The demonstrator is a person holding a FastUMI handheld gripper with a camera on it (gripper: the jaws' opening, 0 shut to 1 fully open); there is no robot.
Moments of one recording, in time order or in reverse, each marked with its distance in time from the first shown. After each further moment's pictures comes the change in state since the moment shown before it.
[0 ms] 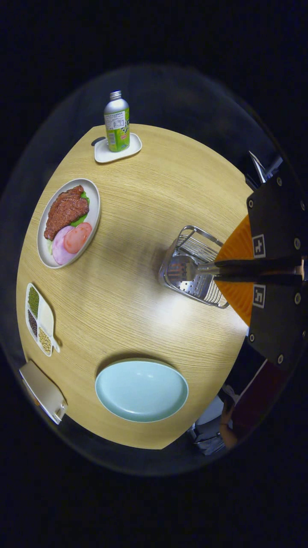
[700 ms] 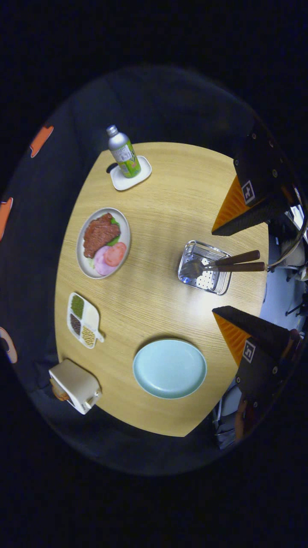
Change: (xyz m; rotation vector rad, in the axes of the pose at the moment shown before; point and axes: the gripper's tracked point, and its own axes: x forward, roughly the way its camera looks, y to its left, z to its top) arm -0.089 -0.008 0.015 0.152 -0.404 -0.017
